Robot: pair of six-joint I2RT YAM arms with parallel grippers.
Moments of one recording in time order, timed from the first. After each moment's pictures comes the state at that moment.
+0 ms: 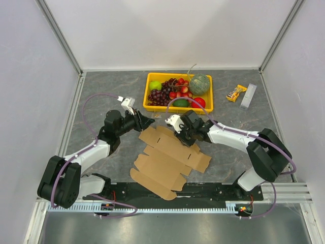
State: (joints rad) left arm -0.36 1.22 0.48 0.53 0.48 -0.49; right arm 0.74 1.57 0.90 -0.35 -0.15 -0.24
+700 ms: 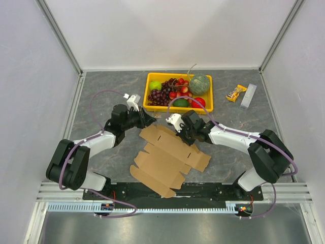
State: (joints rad) left arm -0.36 1.40 0.57 0.47 0.47 -0.49; right arm 0.74 1.55 0.87 -0.28 -0.12 -0.22
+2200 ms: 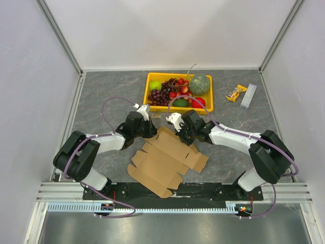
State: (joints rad) left arm -0.52 1.53 0.58 0.35 0.21 -0.51; right arm 0.74 1.54 0.87 -0.27 -0.15 -0.19
